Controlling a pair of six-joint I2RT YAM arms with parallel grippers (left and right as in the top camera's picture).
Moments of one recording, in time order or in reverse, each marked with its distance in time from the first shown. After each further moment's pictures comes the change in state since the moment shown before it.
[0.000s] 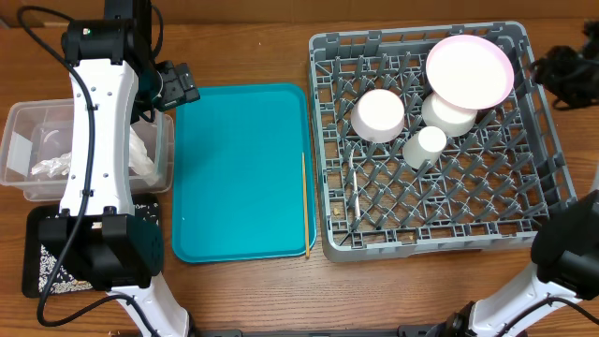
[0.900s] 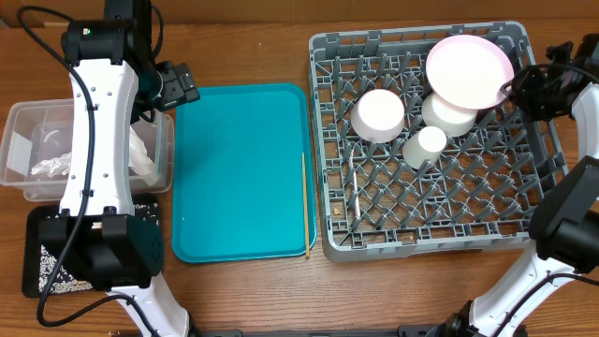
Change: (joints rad) left arm 0.000 0.000 0.000 0.000 0.000 0.000; right arm 0.040 0.156 -0.090 0.108 -0.023 0.021
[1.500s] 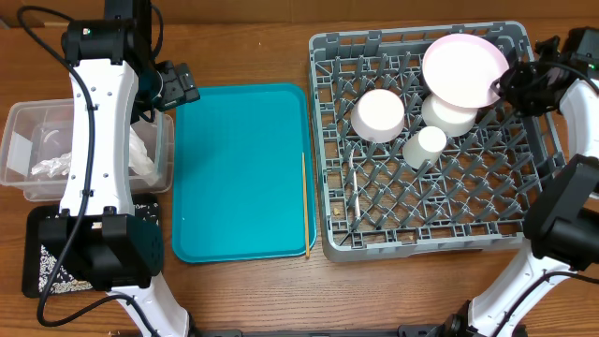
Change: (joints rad) left arm 0.000 0.000 0.000 0.000 0.000 0.000; right arm 0.048 0.000 0.000 0.013 0.039 -0.002
